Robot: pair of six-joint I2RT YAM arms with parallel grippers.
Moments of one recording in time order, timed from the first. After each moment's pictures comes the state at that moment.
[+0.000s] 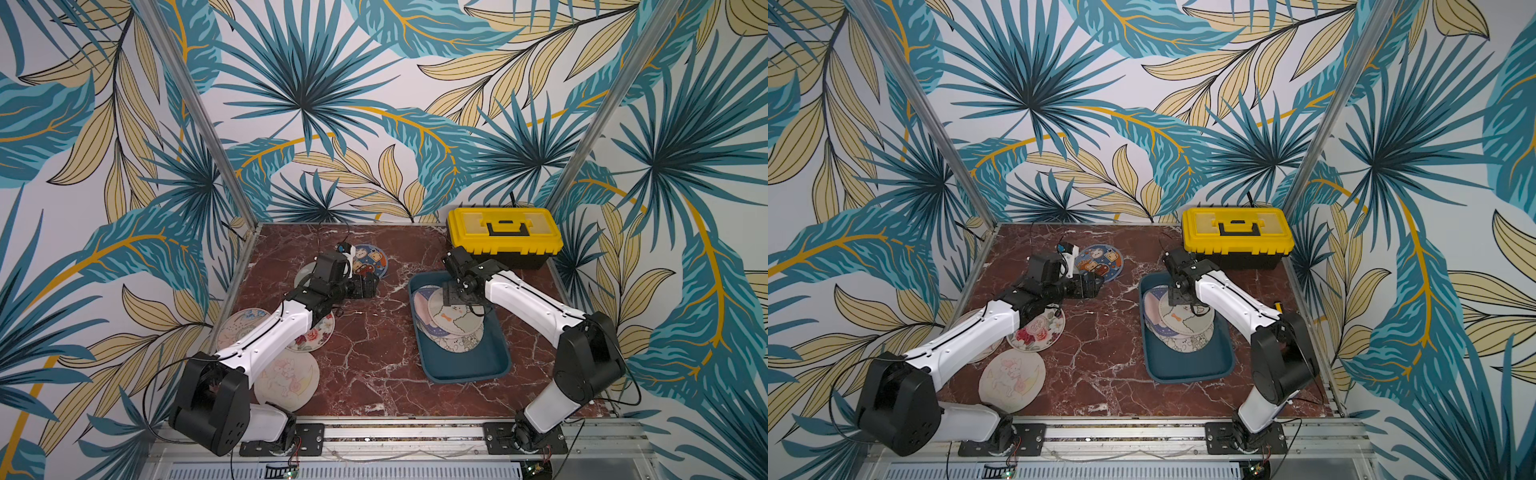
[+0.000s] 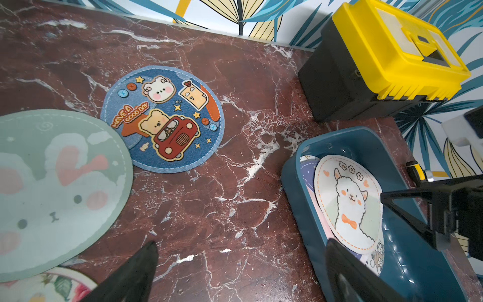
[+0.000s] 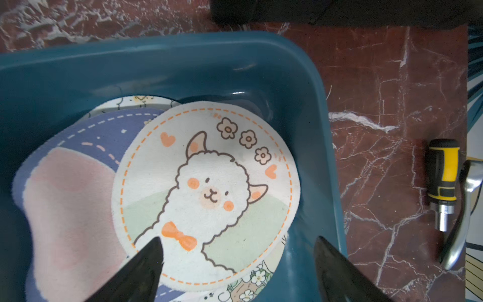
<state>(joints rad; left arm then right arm) -0.40 1.37 0.97 -0.21 0.12 -0.41 0.45 1.65 1.30 -0.89 0.37 0.46</state>
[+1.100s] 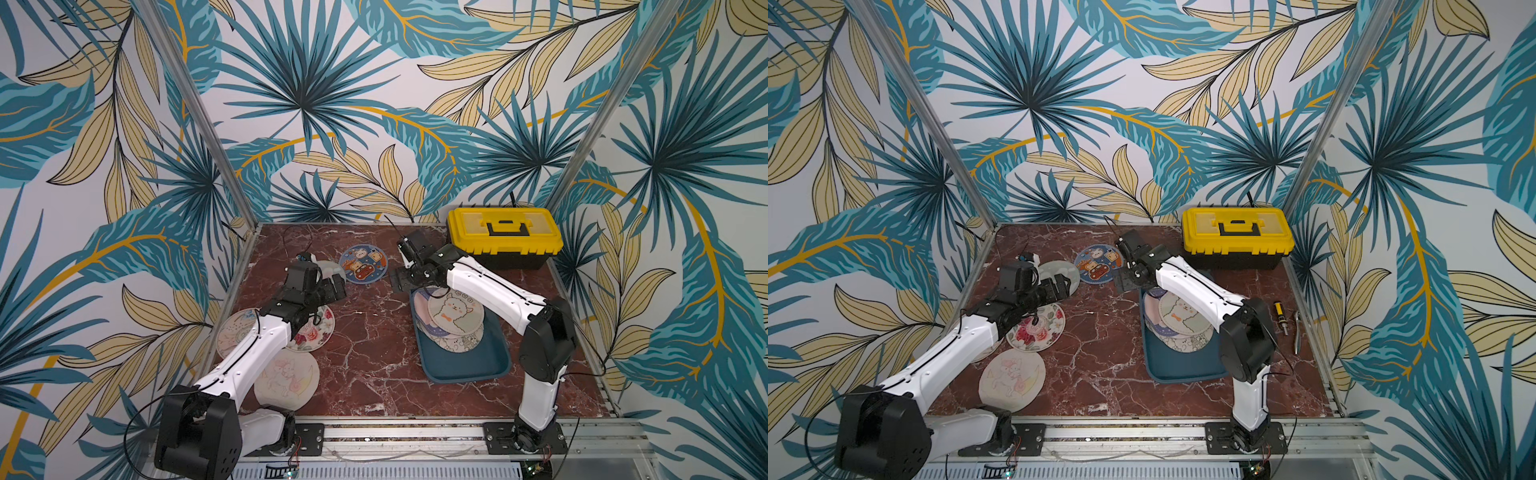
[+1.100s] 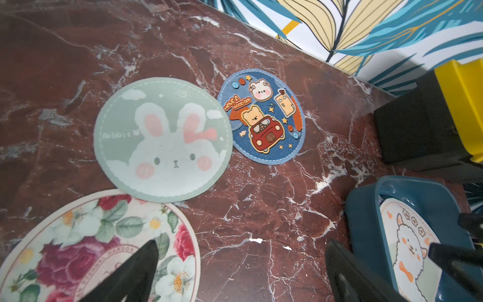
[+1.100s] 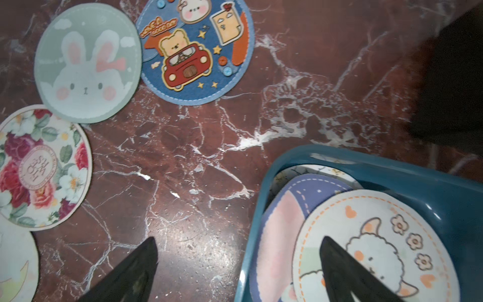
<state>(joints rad) -0.21 1.22 0.82 -0.29 0.02 -0.54 0.68 1.92 1.73 -0.85 0.12 0.33</state>
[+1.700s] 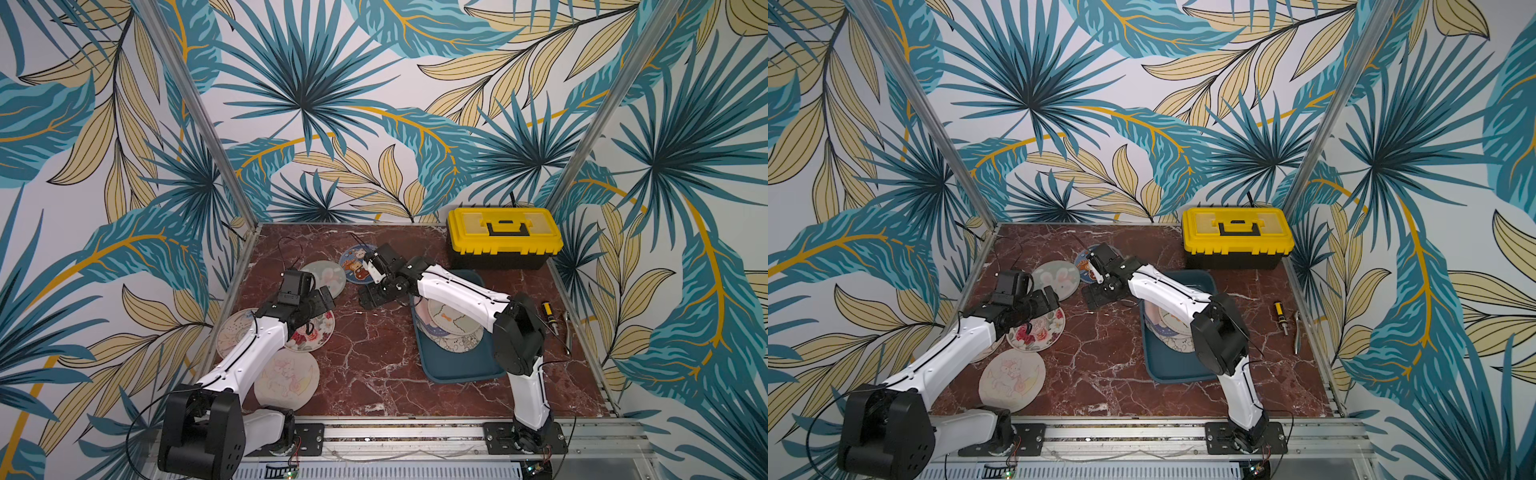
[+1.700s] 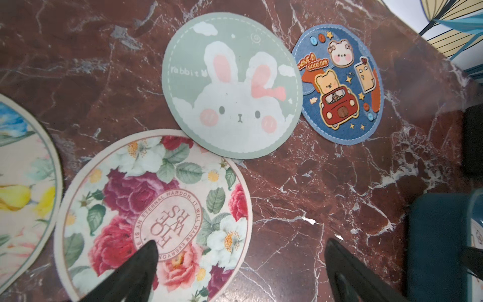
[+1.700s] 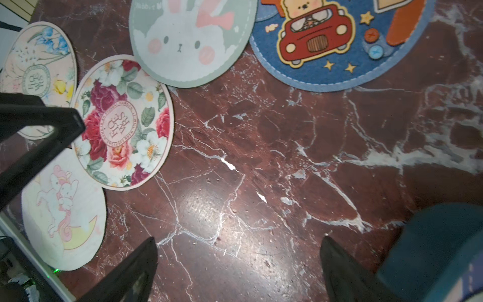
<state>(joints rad) -0.15 1.25 0.78 -0.45 -0.03 -0.60 0.79 2.08 1.81 -0.77 -0.07 0.30</state>
